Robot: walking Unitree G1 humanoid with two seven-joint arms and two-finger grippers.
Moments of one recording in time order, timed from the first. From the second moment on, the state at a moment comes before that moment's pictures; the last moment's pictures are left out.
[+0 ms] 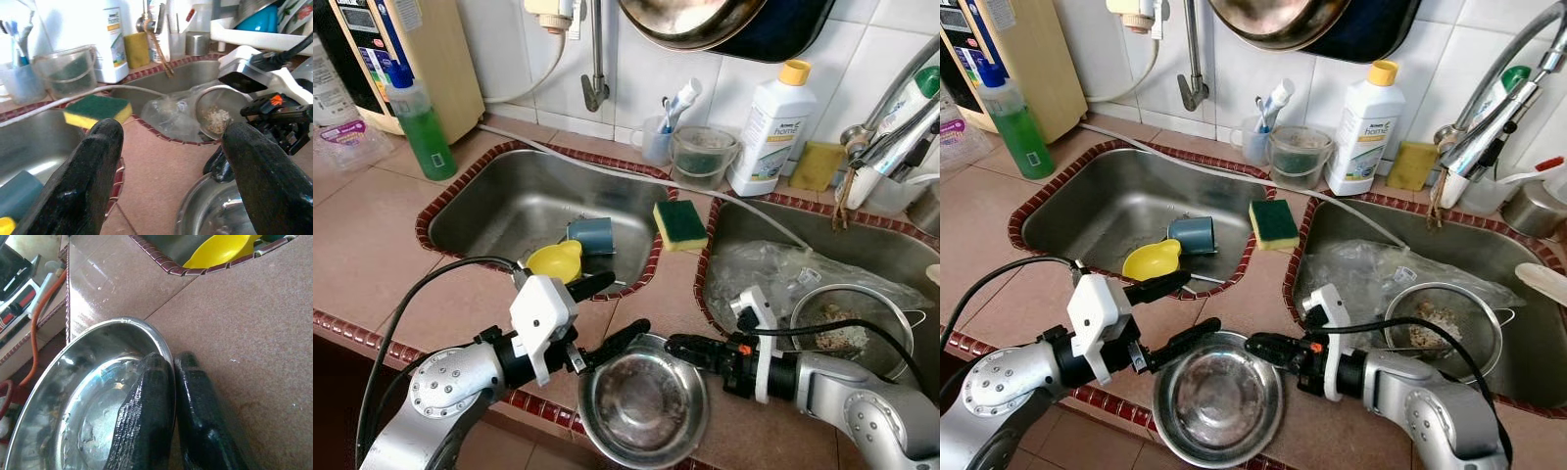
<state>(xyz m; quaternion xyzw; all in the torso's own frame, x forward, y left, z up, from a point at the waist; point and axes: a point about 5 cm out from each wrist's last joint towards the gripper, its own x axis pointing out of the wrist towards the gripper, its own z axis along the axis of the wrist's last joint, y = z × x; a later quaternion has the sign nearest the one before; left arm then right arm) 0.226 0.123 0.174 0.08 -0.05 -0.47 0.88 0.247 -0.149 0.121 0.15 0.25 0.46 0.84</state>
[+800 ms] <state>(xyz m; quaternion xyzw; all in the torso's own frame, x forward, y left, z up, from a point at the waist) 0.229 0.124 0.179 0.05 -0.05 -0.47 0.88 0.255 -0.160 0.130 0.17 0.20 0.43 0.86</state>
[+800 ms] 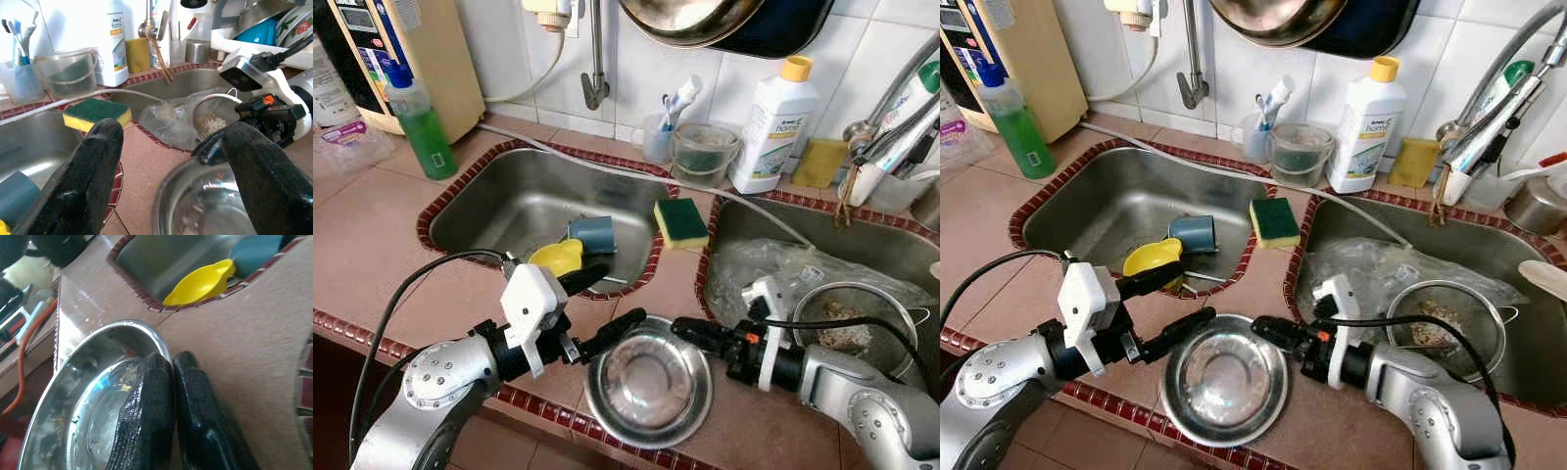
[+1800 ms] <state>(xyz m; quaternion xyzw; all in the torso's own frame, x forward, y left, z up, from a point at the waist) 0.224 0.126 0.177 0.04 -0.03 -0.48 0.88 0.257 -0.167 0.121 0.15 0.22 0.41 0.88</state>
